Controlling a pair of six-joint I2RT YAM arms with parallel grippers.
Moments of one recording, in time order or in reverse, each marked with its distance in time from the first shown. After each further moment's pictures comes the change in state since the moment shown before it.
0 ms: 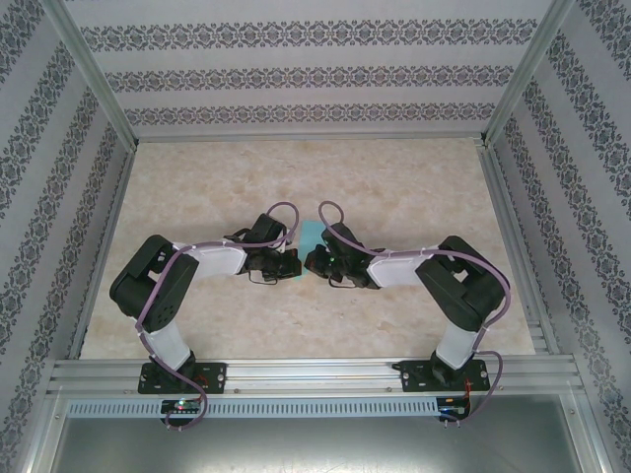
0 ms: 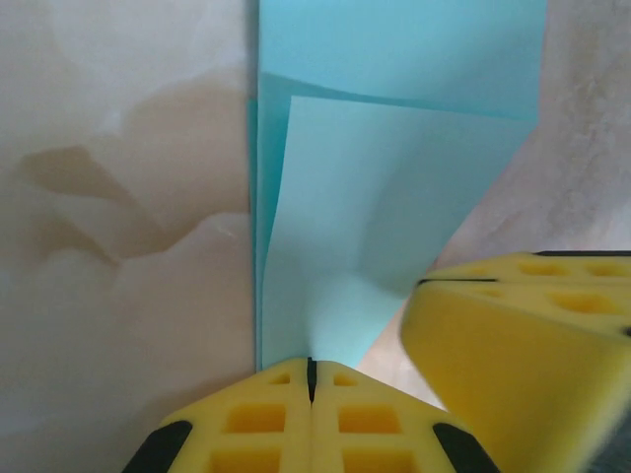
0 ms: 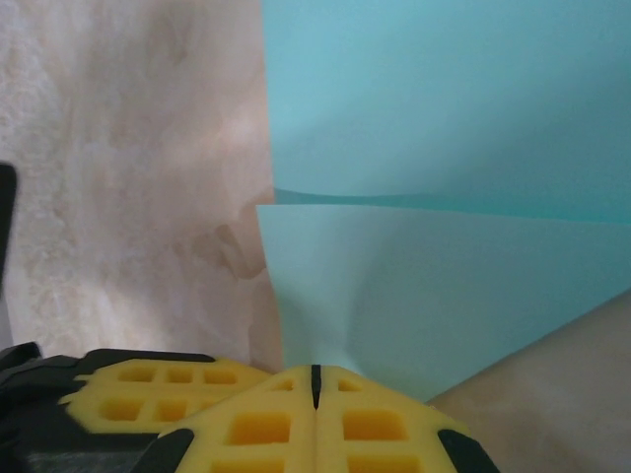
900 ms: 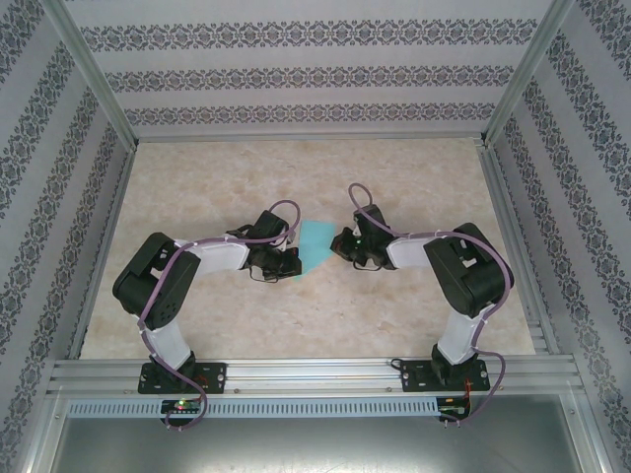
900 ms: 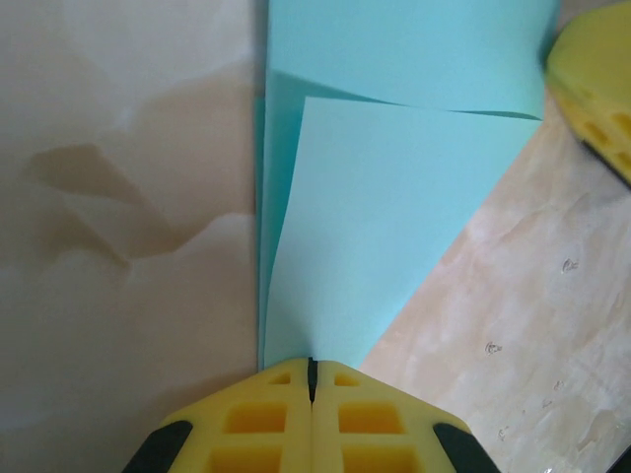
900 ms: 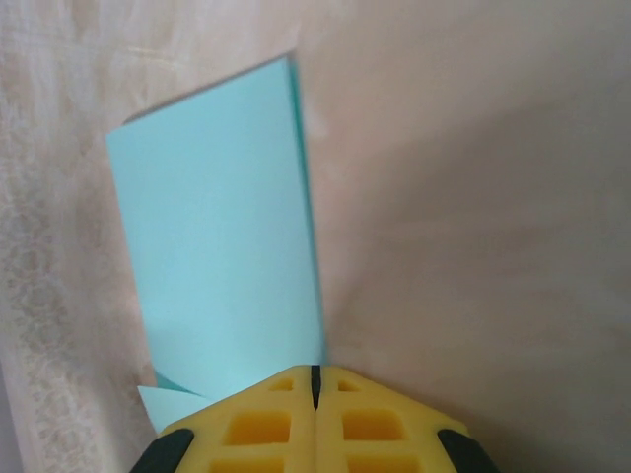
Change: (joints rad) left arm 0.001 0.023 0.057 -0.095 -0.003 0.000; right arm -0.284 0.032 0.010 -0.031 -0.136 -0.145
